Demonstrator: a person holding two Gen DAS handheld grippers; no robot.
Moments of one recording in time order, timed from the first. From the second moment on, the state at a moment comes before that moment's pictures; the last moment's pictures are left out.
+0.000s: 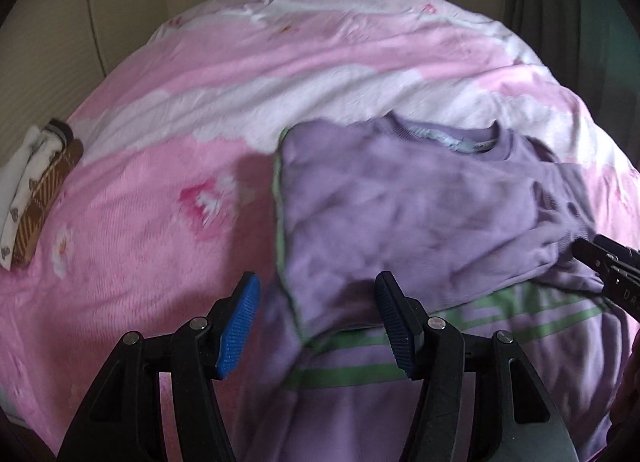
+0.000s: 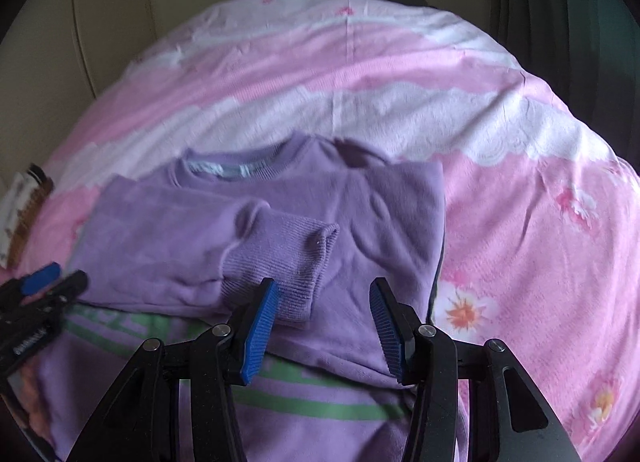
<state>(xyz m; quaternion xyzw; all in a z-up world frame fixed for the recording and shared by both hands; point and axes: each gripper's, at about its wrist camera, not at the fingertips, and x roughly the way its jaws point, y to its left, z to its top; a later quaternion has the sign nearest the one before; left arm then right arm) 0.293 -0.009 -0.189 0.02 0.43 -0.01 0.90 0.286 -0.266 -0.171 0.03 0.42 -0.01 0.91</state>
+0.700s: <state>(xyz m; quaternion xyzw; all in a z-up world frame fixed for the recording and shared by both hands) 0.140 0.029 -0.163 -0.01 0.38 0.00 0.92 0.129 -0.282 -0.133 0.05 0.35 -0.04 0.93</state>
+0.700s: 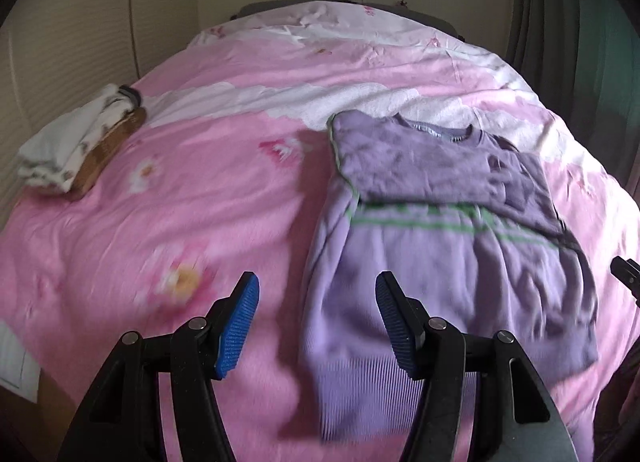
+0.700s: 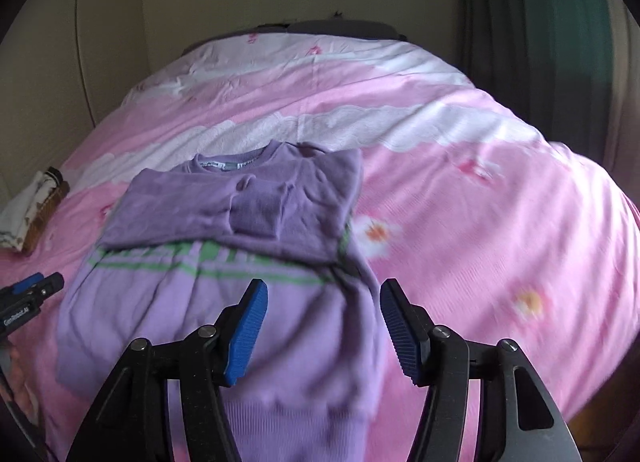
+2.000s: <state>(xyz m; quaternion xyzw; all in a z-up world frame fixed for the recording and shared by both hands) 0.089 0.030 -0.225 -0.07 0.40 -0.02 0.91 0.057 -0.302 -0.212 0.14 0.40 -0.04 0.90</state>
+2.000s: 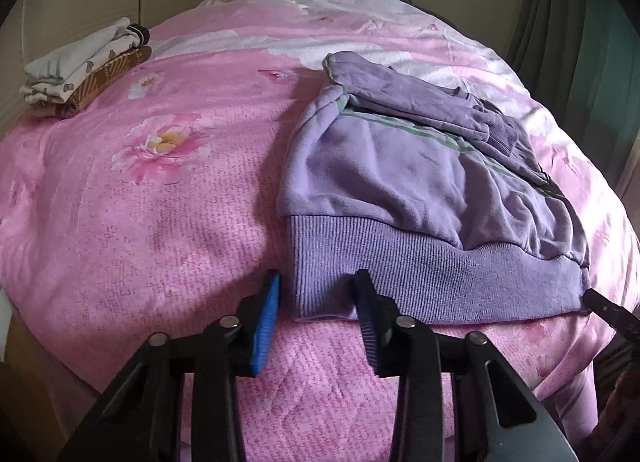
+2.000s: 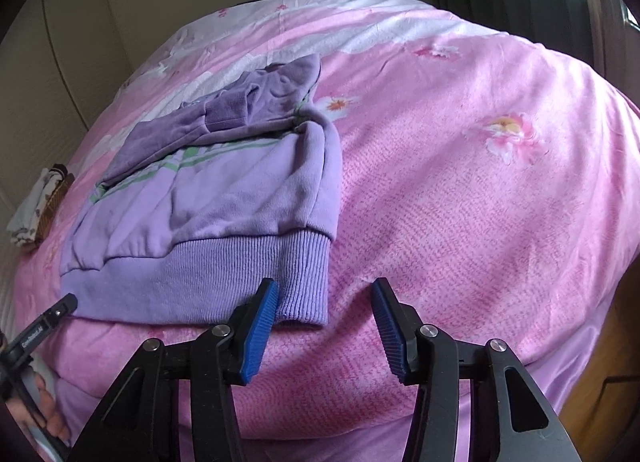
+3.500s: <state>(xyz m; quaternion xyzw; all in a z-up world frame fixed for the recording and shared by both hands) 0.152 0.027 -0.084 -0.09 0.28 -0.04 0.95 0.093 -0.328 -0.100 0.24 0.28 0.05 0.93</state>
